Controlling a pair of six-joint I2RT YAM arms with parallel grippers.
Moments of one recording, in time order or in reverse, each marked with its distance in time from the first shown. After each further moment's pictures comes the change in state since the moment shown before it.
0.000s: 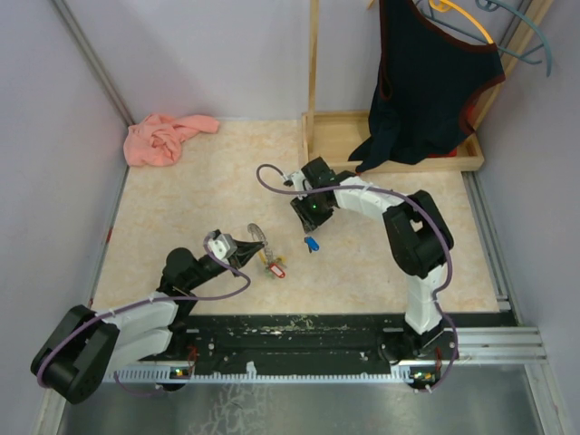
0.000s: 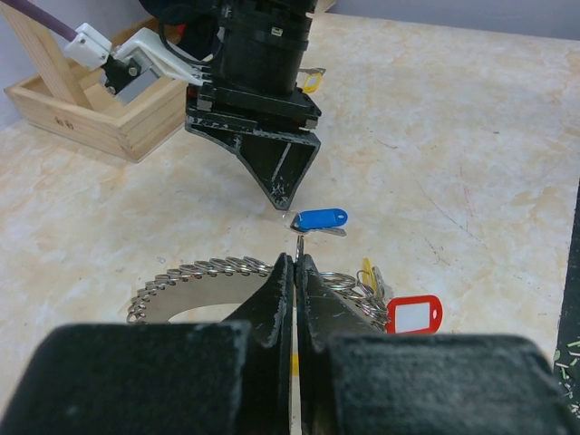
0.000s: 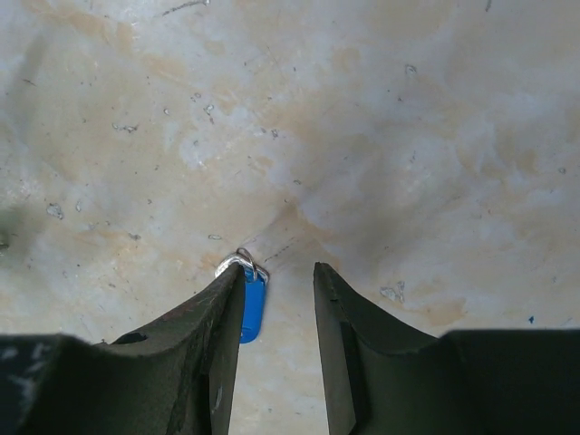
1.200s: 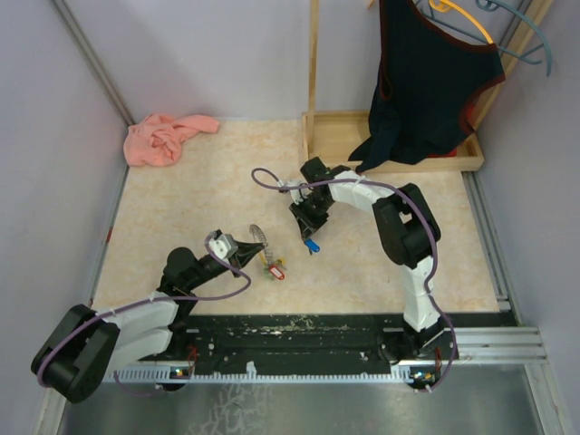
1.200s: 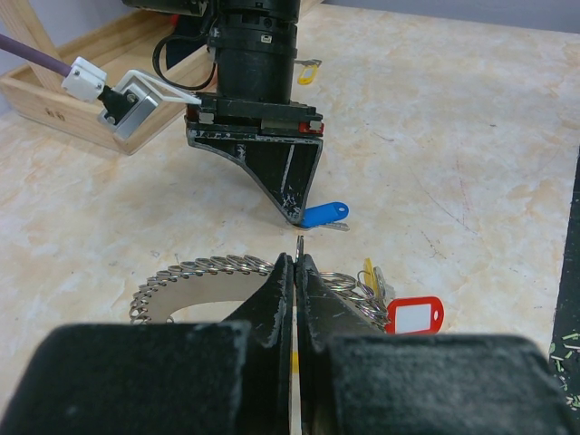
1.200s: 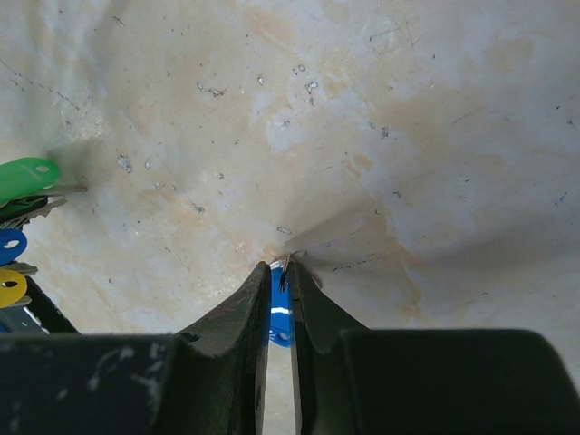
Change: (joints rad) left arm 0.000 0.005 0.000 -0.018 0.007 0.000; right arm -0.035 0.138 0.141 -0.195 -0.260 -0.117
